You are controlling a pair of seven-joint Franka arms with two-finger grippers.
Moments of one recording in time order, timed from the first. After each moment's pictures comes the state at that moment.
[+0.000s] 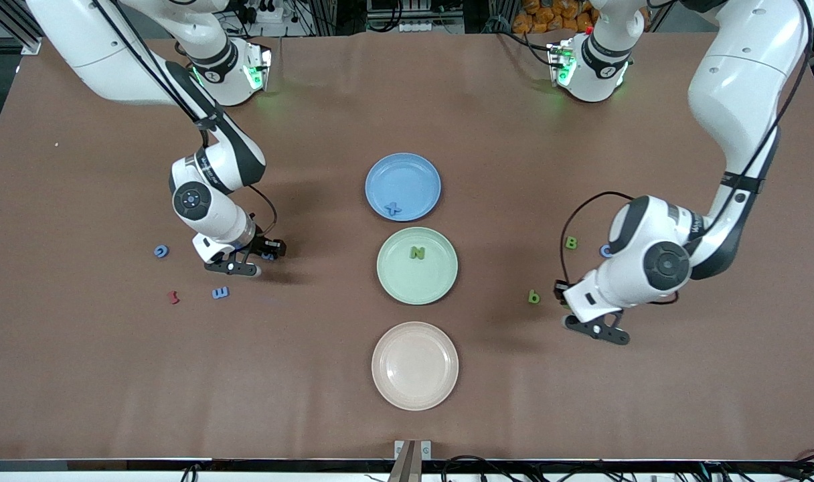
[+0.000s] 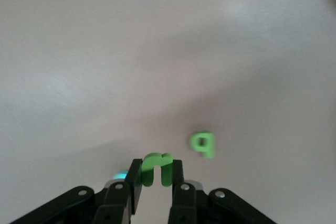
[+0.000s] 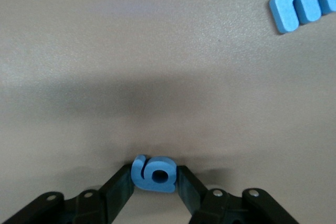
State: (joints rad) left arm 0.17 0.71 -0.53 -1.57 0.31 2.16 -0.14; right arm -0.08 0.49 0.34 -2.20 -0.21 2.63 0.55
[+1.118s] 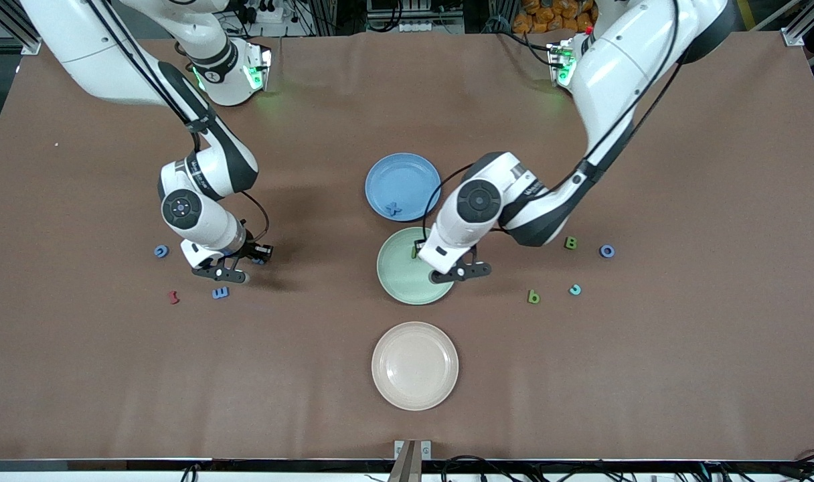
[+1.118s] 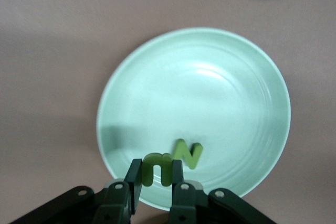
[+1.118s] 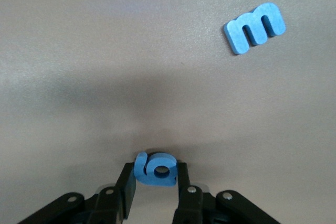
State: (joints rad) left arm -0.23 0.79 -0.58 -1.51 0.30 2.22 -1.01; right arm -0.08 0.48 0.31 -2.14 -0.21 2.54 0.57
